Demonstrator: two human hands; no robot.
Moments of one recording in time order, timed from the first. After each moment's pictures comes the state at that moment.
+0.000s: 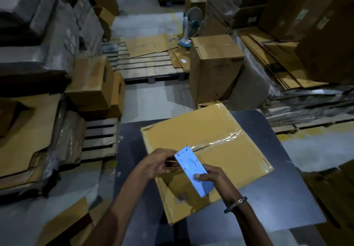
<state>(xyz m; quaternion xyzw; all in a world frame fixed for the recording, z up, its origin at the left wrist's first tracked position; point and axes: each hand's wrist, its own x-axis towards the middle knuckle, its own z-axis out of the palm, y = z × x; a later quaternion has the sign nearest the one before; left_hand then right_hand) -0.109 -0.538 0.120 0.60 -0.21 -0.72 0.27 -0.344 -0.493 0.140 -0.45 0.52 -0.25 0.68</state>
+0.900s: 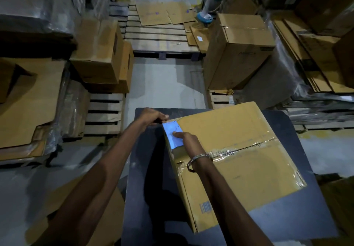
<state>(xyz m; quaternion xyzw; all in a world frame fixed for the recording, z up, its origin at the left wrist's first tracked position) 0.071 -0.681 0.042 0.70 -0.30 -0.57 0.30 -0.124 -0.614 0.104 -0.35 0.66 -0.18 0.64</state>
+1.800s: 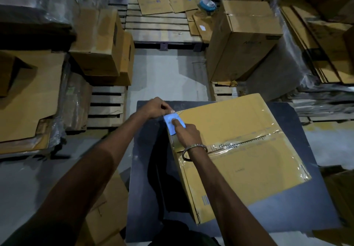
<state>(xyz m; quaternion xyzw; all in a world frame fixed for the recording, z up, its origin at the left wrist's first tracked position) 0.084 -0.702 0.025 0.63 -0.63 -0.43 0.14 -0.107 -0.616 0.107 -0.49 0.70 -0.11 0.51</state>
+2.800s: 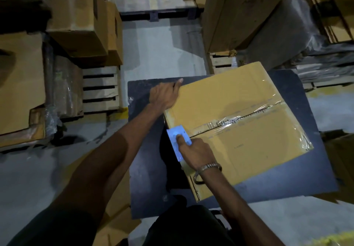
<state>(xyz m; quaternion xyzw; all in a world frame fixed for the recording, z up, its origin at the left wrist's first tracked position) -0.009 -0.694 0.012 0.74 -0.64 -0.18 0.07 -0.165 -0.529 0.097 -0.50 0.73 0.03 0.46</state>
